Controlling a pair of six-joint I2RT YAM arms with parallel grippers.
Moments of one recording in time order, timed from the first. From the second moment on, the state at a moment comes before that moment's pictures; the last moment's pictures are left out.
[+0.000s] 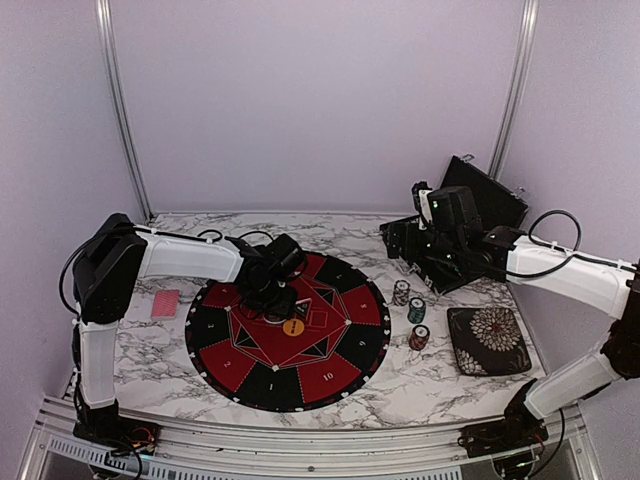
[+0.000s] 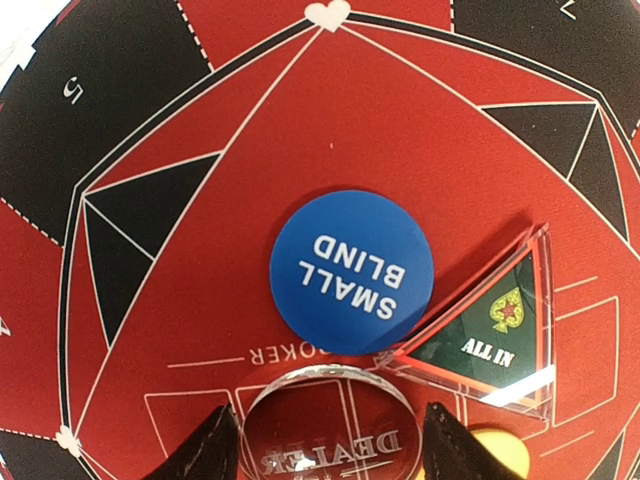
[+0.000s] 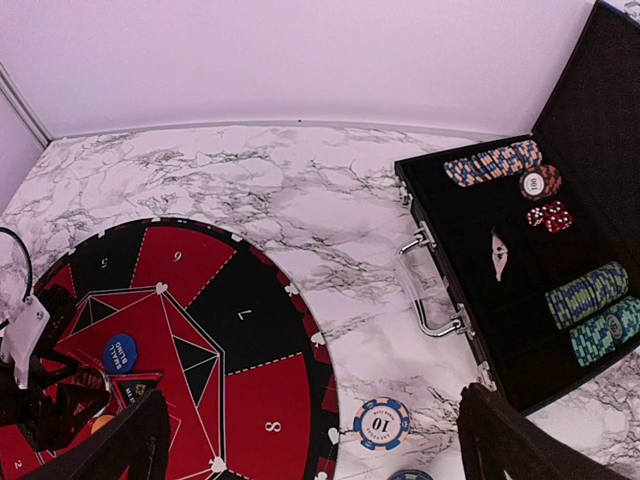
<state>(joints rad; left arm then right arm) -0.83 2.07 1.44 -0.58 -0.24 -0.48 0.64 1.36 1.04 -0.22 0.30 0.34</state>
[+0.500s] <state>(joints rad) -0.84 2.06 1.41 -0.57 -0.27 -0.48 0.64 1.36 1.02 -0.22 0.29 0.35</state>
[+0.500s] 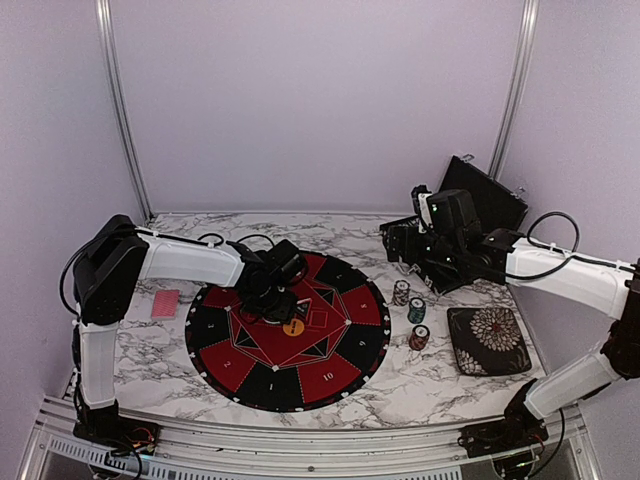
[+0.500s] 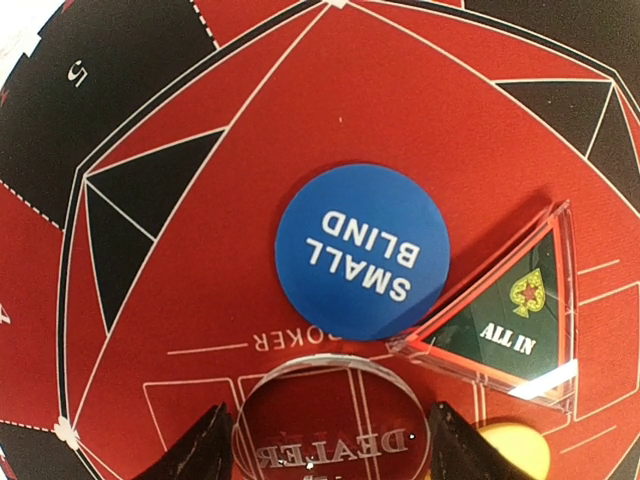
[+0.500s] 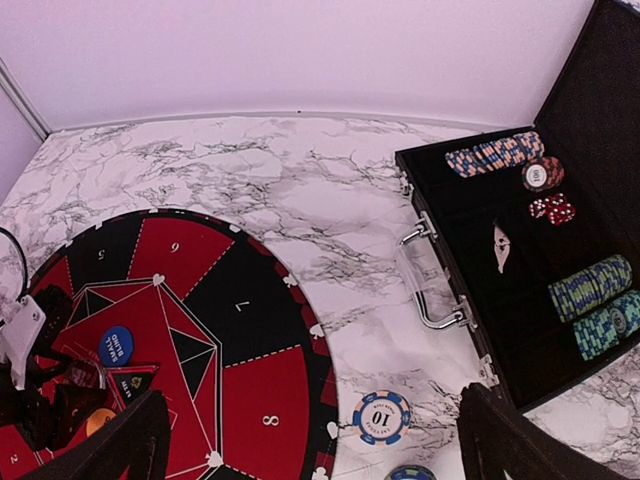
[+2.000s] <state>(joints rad) -0.85 1.79 1.05 -0.57 -0.25 -0.54 0.64 1.45 1.02 -0.19 0.23 0.35</state>
